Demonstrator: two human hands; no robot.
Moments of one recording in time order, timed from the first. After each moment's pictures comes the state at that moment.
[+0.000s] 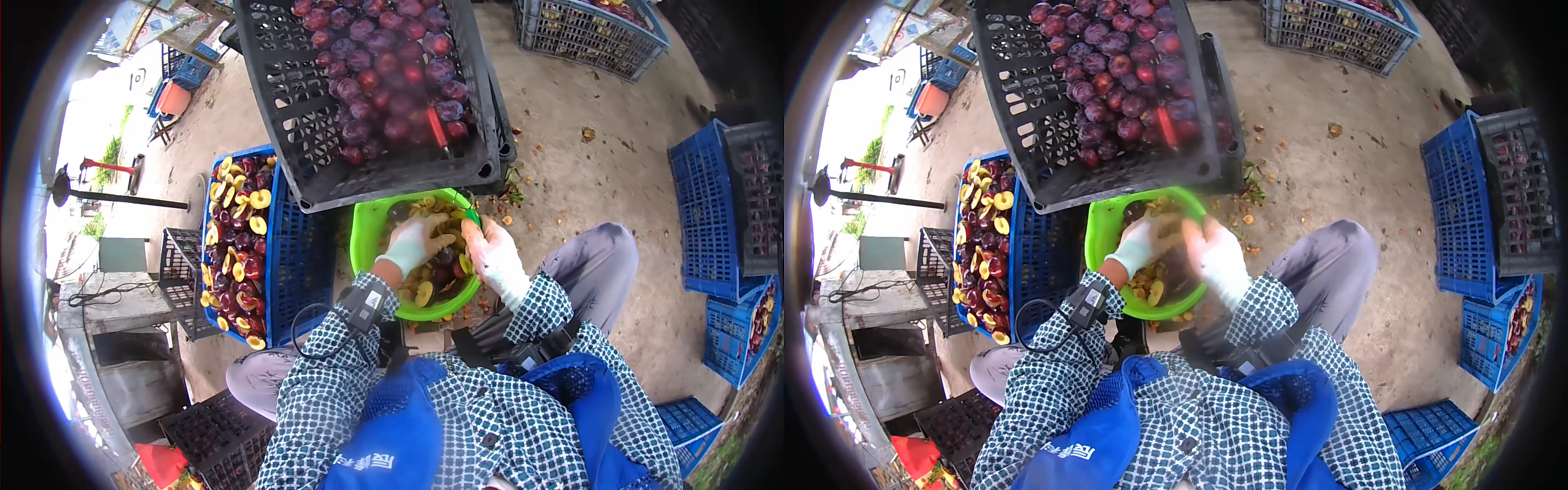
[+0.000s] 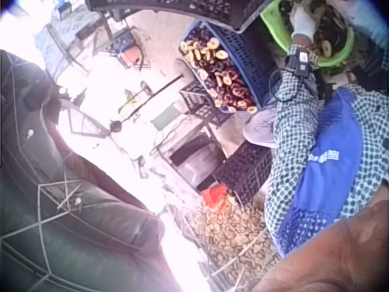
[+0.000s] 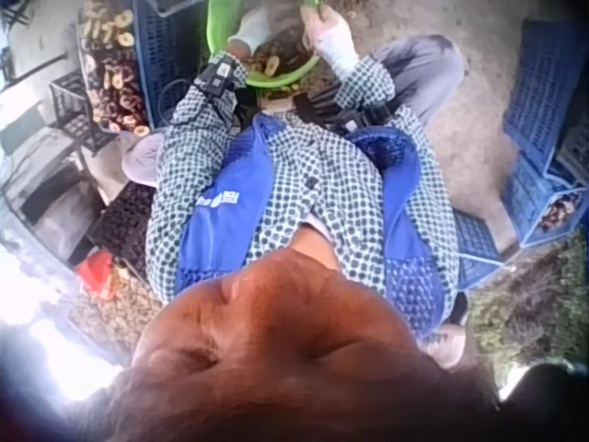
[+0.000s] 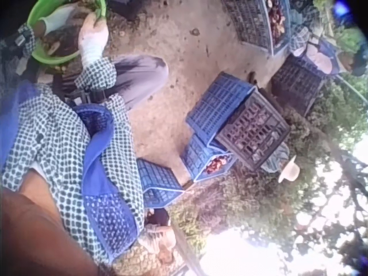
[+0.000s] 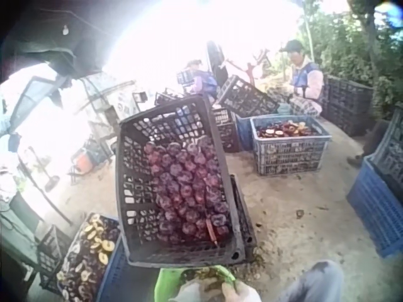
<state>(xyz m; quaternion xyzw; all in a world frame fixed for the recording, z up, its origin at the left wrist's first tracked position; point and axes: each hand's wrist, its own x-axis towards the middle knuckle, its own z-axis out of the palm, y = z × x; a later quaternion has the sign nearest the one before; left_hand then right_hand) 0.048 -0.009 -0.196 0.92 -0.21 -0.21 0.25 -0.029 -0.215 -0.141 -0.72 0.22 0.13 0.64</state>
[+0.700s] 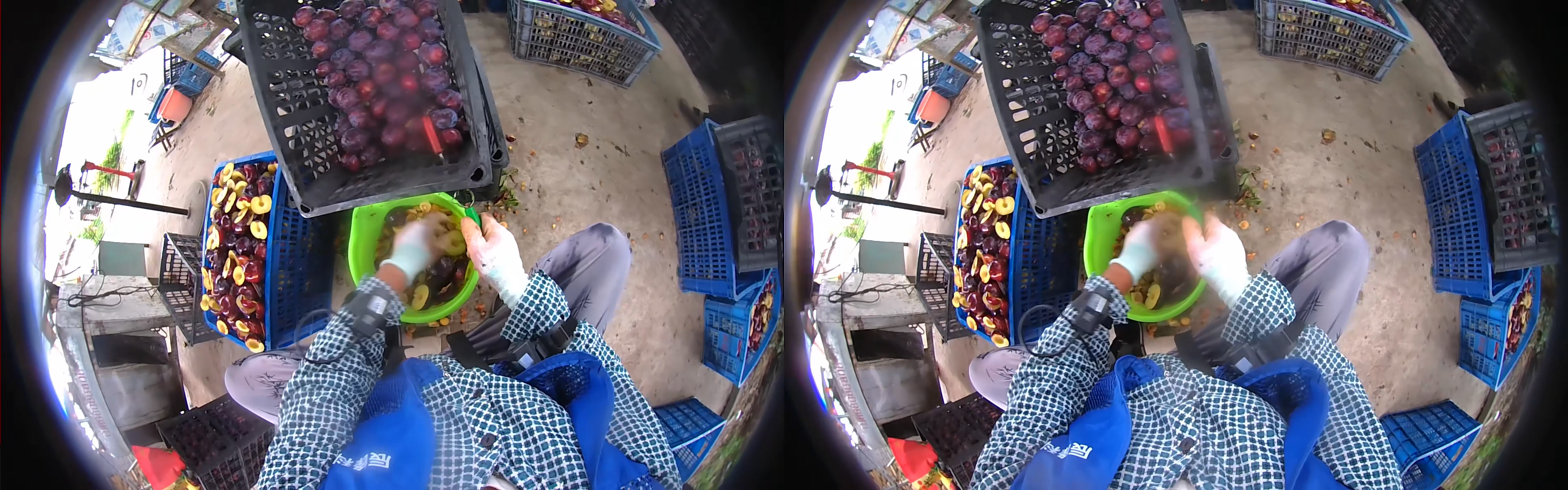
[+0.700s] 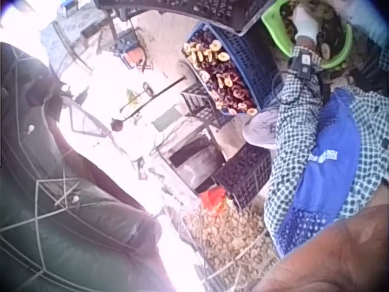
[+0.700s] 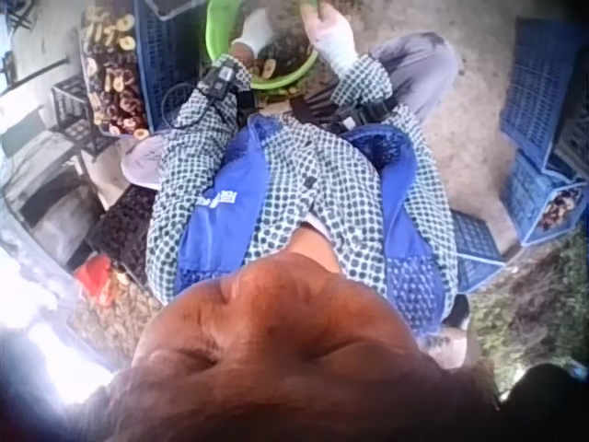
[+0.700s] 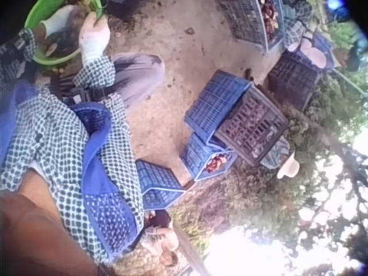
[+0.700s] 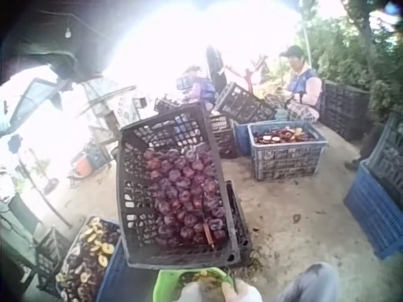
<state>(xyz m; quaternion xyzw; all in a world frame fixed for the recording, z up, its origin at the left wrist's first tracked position) 0.041 -0.032 -0.185 0.92 -0.18 -0.17 0.31 -0.023 -0.229 -0.133 -0.83 0.19 0.08 0.53</state>
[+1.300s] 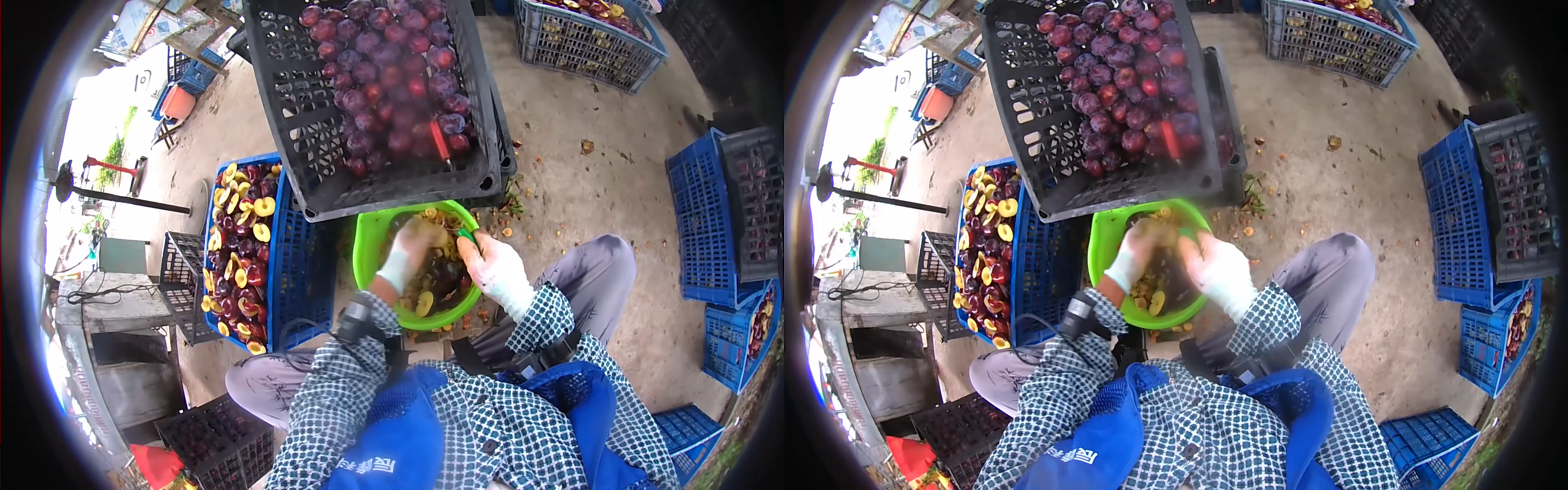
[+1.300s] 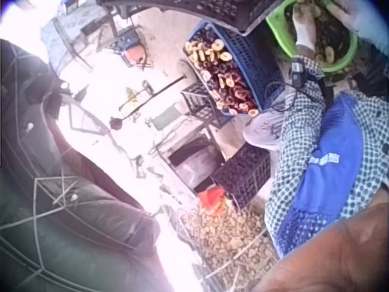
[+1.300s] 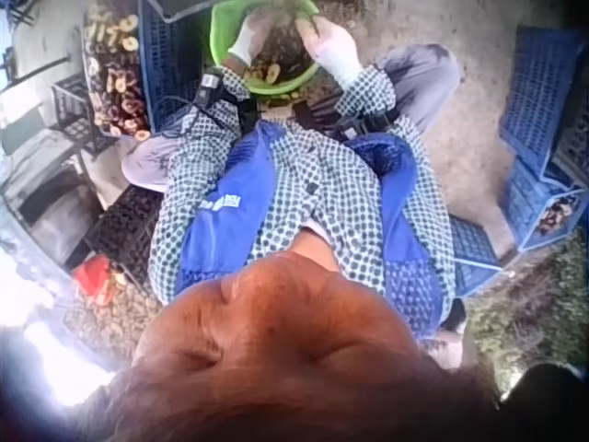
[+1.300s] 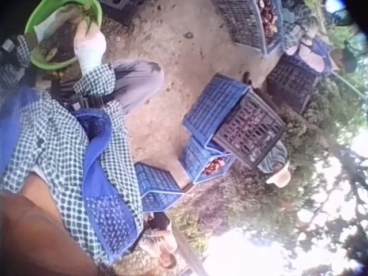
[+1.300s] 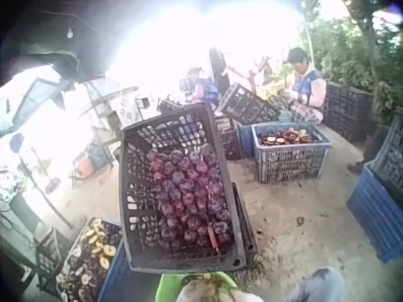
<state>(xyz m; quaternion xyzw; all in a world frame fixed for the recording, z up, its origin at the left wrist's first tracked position) 0.039 -0.003 -0.196 0.78 0.04 -0.22 0.59 -0.031 -0.220 -0.109 -0.88 0.08 0.07 0.45</state>
